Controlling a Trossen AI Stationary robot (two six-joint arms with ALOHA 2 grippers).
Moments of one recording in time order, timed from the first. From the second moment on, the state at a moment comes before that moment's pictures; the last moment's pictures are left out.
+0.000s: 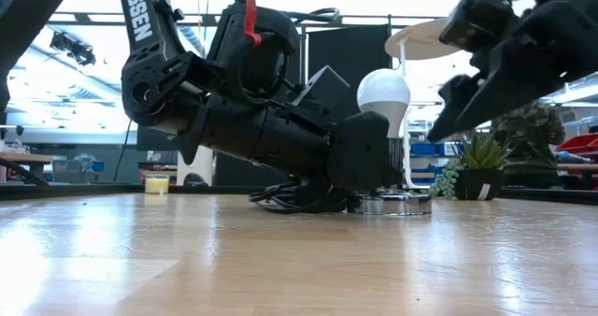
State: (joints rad) left arm -0.21 2.25 1.00 0.96 -0.56 -0.14; right arm 0.29 1.22 0.51 -0.03 0.20 0.28
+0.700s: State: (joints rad) left arm -0.21 2.25 1.01 0.96 -0.48 -0.14; right arm 0.11 1.52 1.06 -0.65 0.04 -0.16
